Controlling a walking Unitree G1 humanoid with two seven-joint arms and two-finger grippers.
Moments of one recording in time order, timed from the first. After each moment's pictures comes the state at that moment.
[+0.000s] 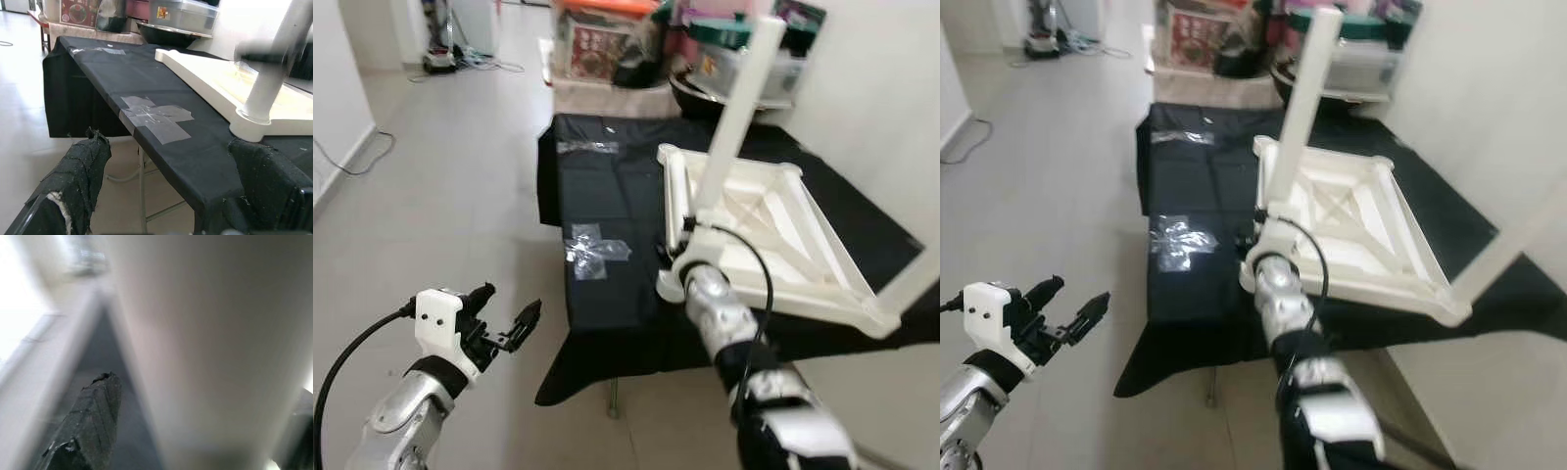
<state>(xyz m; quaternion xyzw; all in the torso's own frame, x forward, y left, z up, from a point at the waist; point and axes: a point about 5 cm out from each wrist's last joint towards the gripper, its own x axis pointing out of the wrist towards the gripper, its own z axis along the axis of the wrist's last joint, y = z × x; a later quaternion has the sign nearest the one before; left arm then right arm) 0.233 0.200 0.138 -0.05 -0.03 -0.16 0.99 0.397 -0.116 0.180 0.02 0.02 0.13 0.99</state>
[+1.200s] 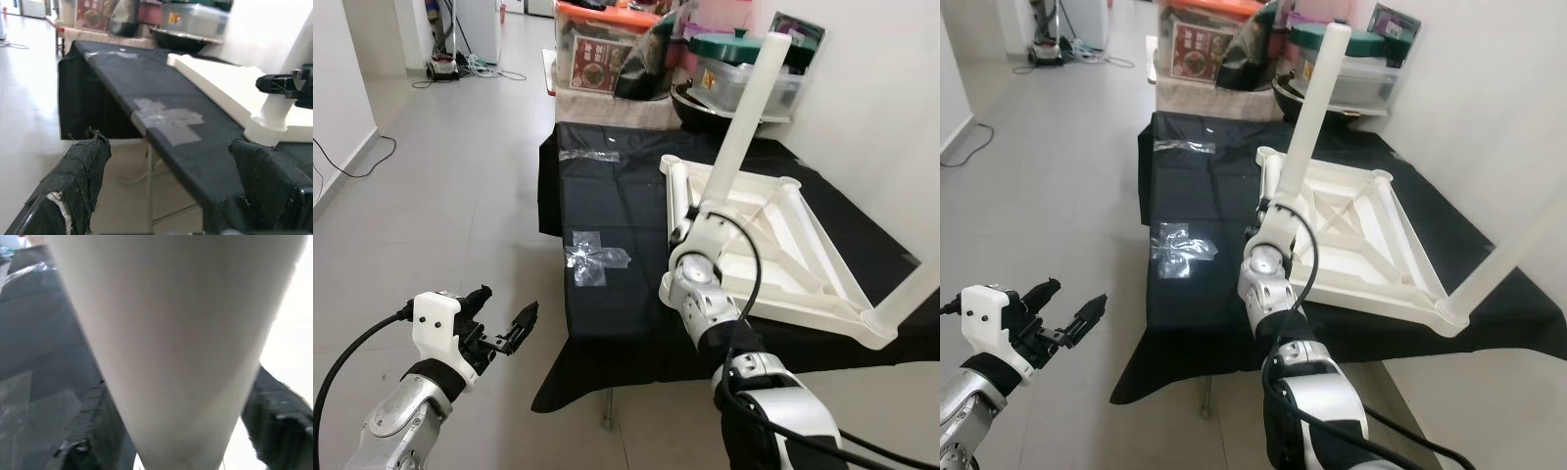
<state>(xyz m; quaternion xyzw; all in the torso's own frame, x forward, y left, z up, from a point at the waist) 0.232 0.202 0.136 -0.05 -0.02 -0.14 0.99 0.383 -0.107 0.132 0.03 0.13 -0.12 0.98</state>
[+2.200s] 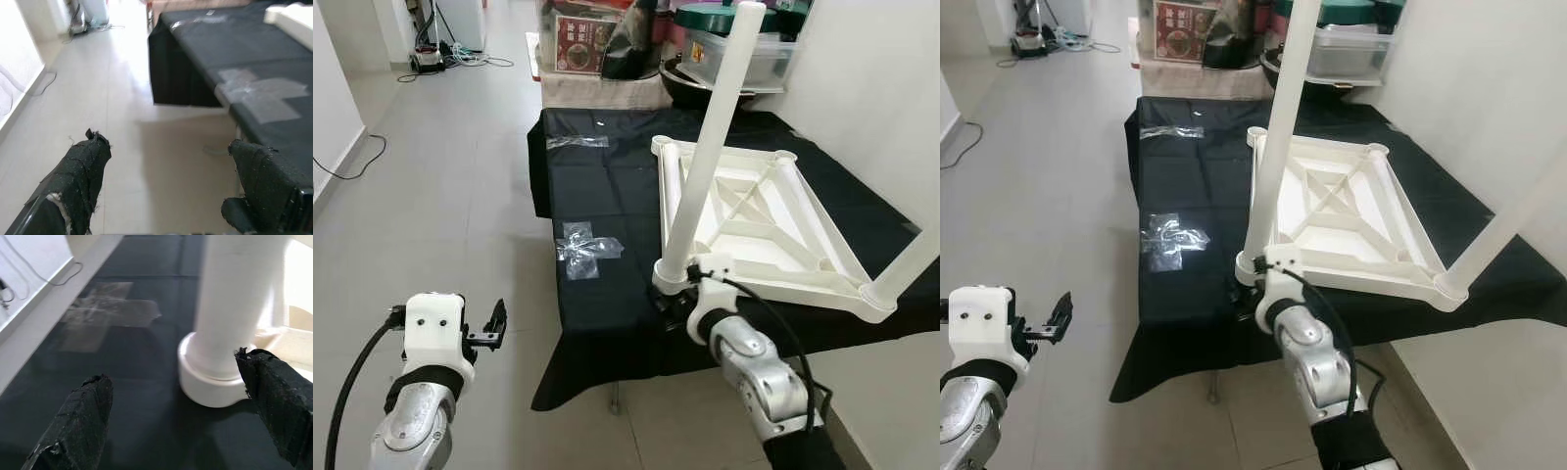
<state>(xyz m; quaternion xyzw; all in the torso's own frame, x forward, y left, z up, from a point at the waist) 0.217 0.197 0.147 0.02 0.03 0.09 0.99 0.305 -0.118 0.124 -0.06 0.09 0.18 0.98</state>
